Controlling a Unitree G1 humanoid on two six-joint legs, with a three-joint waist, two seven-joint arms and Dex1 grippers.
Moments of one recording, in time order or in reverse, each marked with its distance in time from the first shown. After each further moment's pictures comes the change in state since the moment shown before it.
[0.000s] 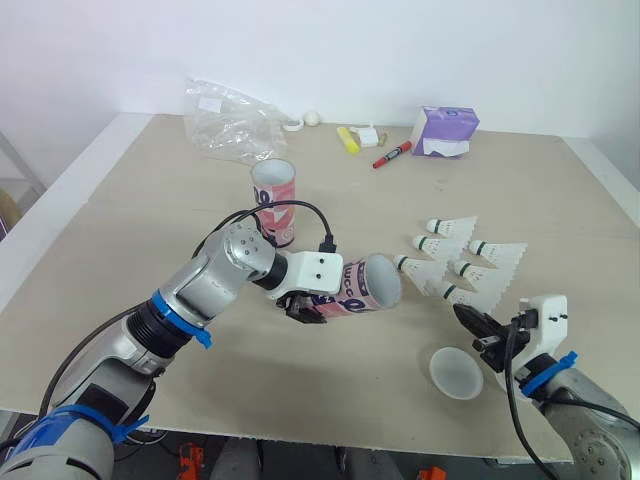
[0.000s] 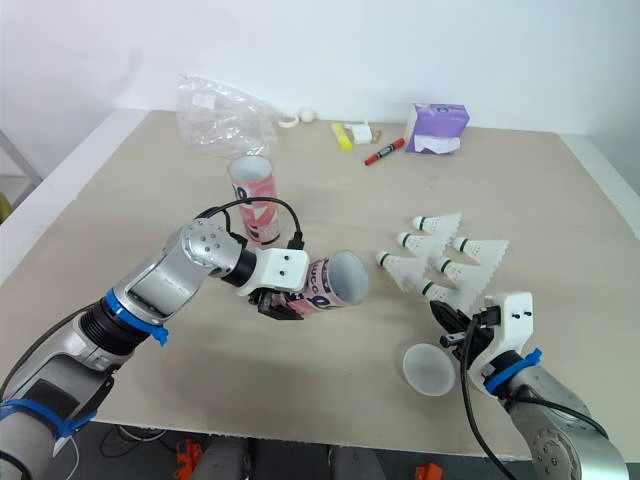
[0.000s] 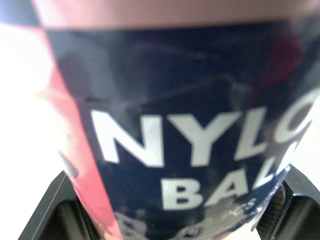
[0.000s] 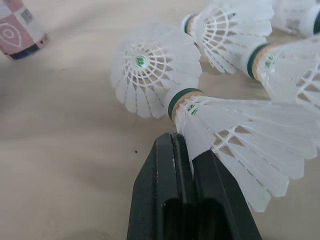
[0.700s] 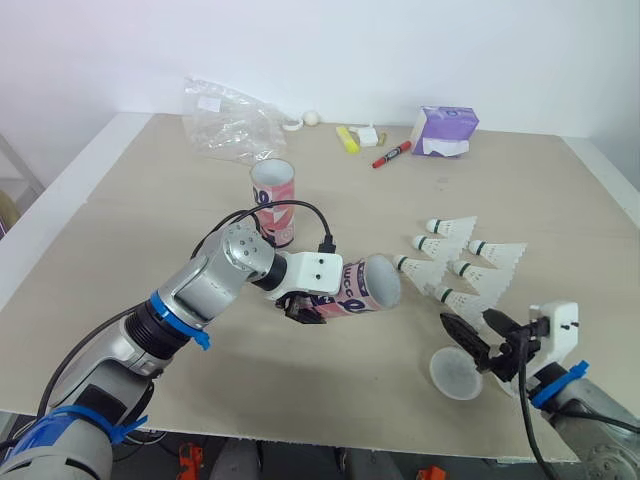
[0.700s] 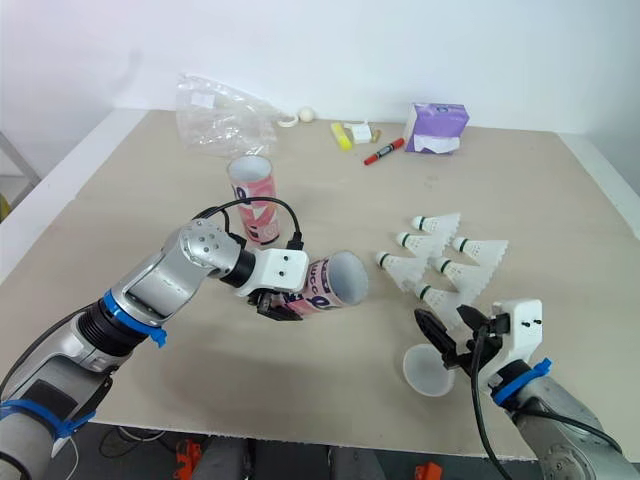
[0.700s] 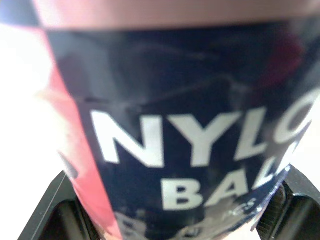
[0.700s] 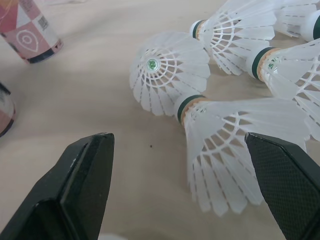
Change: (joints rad) left arm 0.013 0.011 -0.001 -0.048 0.004 0.042 0.009; right arm 0.042 0.017 -0.022 -0.024 0.070 0.044 -0.020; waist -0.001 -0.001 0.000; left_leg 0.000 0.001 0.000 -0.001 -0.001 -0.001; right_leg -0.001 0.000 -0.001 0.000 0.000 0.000
